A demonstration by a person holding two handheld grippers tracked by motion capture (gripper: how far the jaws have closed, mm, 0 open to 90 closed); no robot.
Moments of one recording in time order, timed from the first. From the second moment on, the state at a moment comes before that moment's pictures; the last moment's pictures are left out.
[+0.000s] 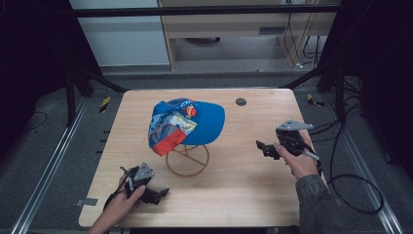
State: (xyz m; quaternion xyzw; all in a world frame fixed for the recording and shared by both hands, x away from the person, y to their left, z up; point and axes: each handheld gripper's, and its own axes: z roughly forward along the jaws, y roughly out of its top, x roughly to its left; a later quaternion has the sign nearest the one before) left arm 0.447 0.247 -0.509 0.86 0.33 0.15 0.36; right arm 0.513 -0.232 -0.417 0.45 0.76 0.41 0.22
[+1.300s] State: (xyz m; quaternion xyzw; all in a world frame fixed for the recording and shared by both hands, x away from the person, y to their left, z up) left arm 0.447 0.247 -0.510 0.86 0.33 0.15 0.36; right arm 0.526 -0.200 -0.494 0.49 0.76 0.39 0.17
